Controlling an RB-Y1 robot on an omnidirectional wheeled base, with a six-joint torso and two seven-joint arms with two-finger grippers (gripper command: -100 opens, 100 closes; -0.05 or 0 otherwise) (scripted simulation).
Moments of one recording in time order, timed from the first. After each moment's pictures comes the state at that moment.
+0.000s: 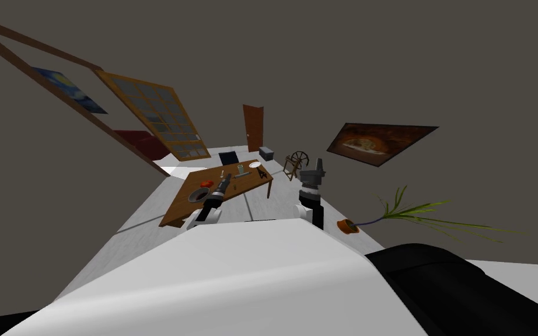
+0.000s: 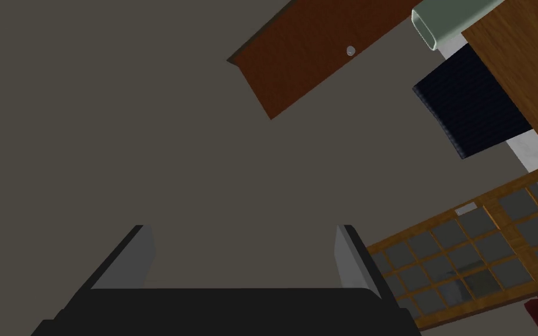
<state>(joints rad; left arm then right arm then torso) 0.30 0.20 0.00 -1.79 -0.13 -0.23 -0.35 0.47 0.04 0.04 -2.34 -0.05 -0.45 -0.16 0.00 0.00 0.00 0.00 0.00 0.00</state>
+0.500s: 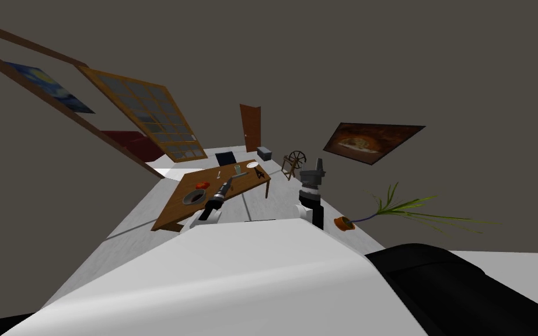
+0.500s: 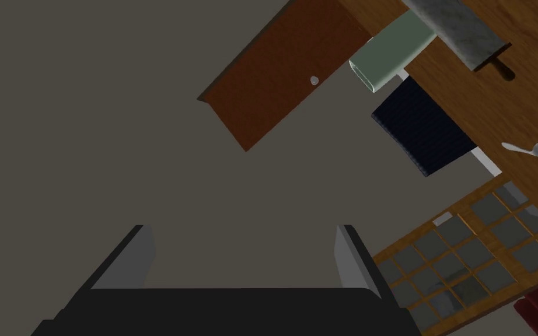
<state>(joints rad) 0.26 0.23 0.00 -1.64 -0.15 -0.20 -0.39 0.47 0.04 0.04 -2.34 -0.05 -0.45 -0.16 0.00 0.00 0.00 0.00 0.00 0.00</state>
